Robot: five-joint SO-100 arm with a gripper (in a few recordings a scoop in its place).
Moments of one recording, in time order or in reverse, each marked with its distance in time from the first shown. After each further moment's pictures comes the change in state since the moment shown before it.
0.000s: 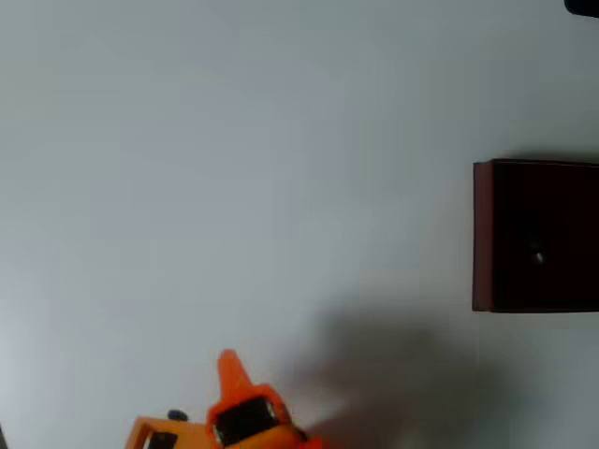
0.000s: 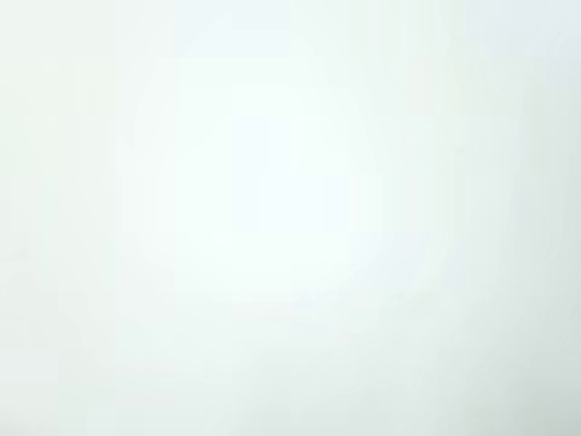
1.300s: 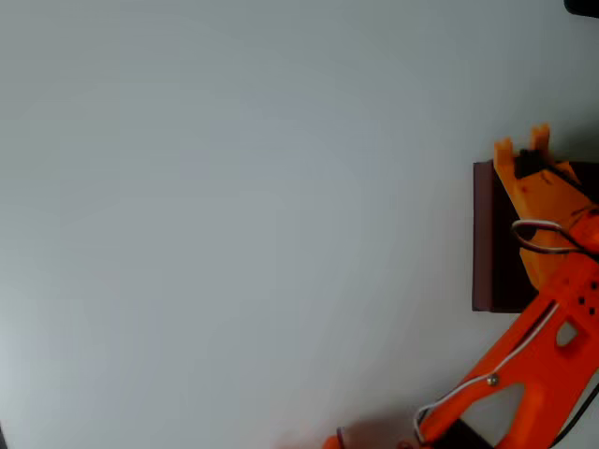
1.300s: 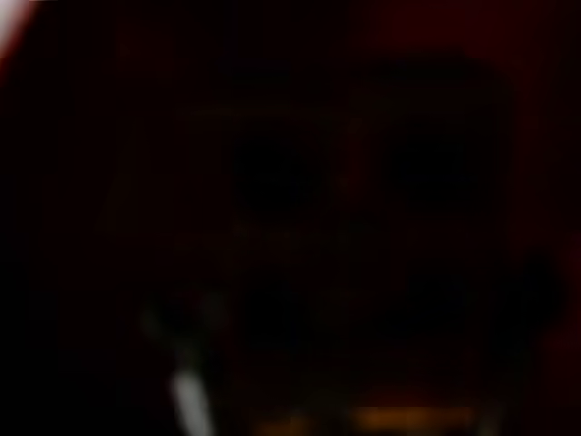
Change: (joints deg) arm 70.9 -124.1 -97.5 7.6 21.5
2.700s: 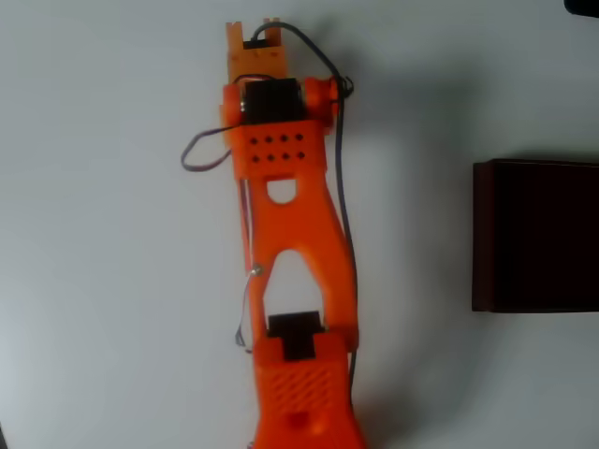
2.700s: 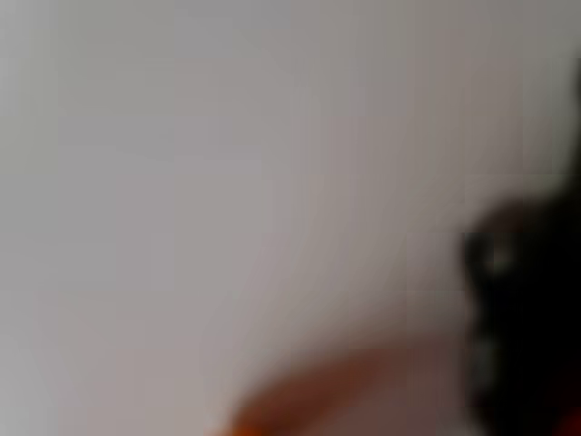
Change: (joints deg) arm -47.5 -26.4 -20.7 -1.0 62.4
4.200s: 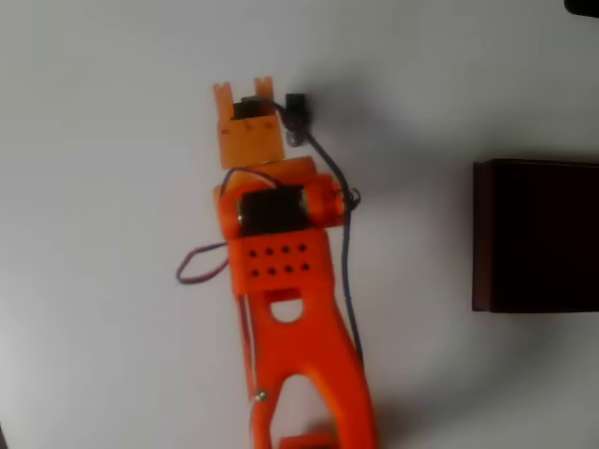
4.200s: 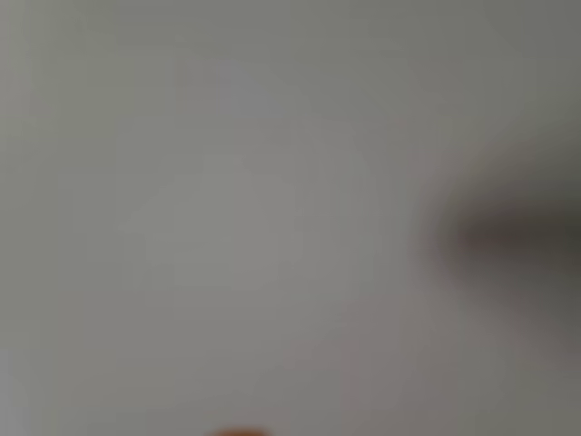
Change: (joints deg) arm -1.0 43.6 58.0 -21.4 0.0
